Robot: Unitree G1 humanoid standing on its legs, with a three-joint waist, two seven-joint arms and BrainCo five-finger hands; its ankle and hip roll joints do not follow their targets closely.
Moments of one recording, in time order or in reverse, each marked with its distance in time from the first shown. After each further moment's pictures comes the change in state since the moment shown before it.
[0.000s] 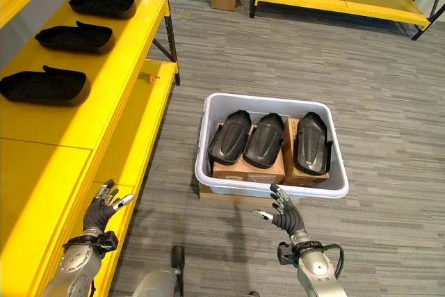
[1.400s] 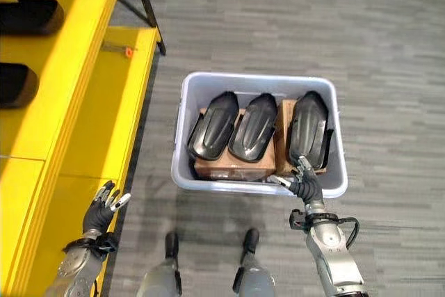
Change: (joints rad) left arm 0.021 -0.020 -0.013 -0.030 -0.128 -0.022 -0.001; right arm -0.176 -0.080 -0.102 0.025 0.132 -0.042 -0.122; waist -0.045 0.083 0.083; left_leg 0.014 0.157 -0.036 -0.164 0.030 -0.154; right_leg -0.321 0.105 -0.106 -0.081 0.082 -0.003
